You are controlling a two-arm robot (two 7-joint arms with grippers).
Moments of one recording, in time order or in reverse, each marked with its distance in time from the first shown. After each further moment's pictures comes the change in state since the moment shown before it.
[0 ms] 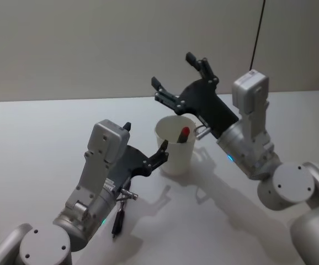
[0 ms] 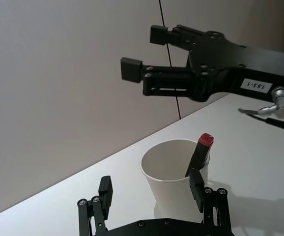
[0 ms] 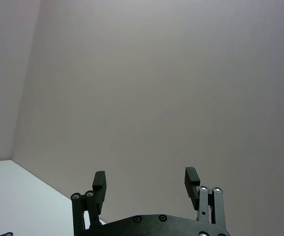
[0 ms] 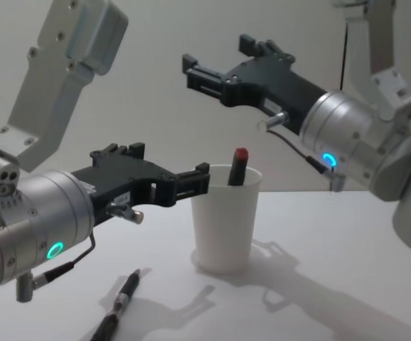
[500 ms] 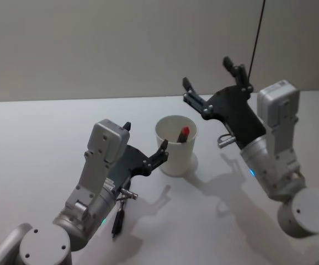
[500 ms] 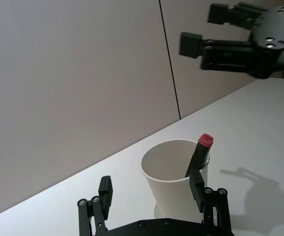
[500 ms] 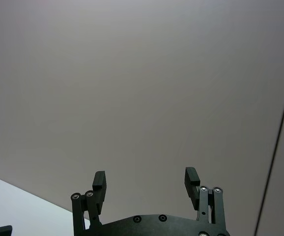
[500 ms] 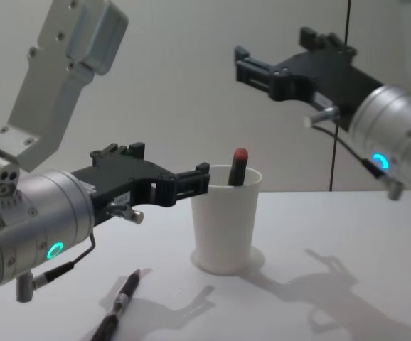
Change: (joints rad) left arm 0.000 0.000 0.000 0.000 0.000 0.000 0.000; right arm -0.192 0.082 -0.003 -0.312 -0.077 0.152 -0.247
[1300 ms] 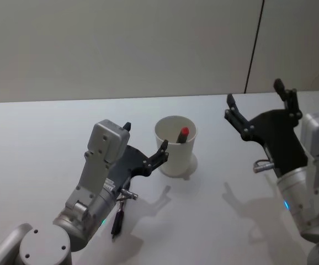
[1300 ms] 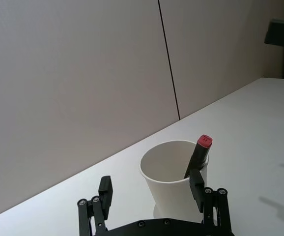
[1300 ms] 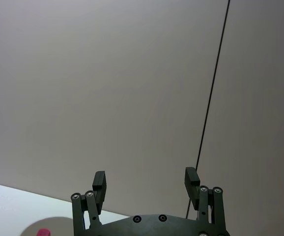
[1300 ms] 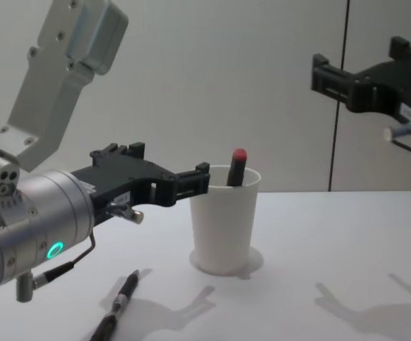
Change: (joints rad) left arm 0.000 0.000 0.000 0.000 0.000 0.000 0.000; right arm -0.234 0.105 0.011 -0.295 -0.016 0.143 -0.238
